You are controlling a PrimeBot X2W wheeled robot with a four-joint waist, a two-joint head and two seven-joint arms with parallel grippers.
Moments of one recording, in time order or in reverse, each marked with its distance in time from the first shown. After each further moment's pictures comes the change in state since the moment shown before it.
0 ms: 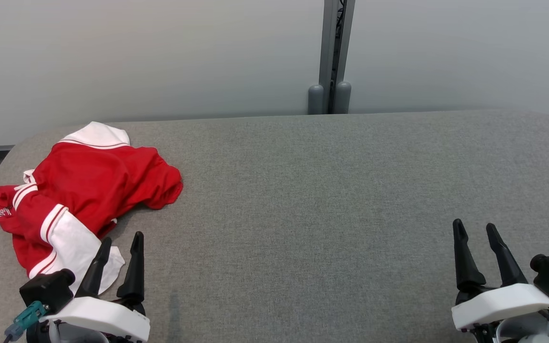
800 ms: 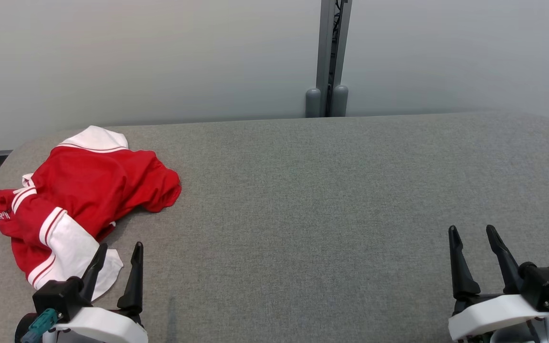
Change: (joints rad) left arm 0.013 0.016 0.002 0.031 0.210 0.004 -0.056; right arm 0.025 0.002 0.001 -0.004 -0.217 0.000 -0.060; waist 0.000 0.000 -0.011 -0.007
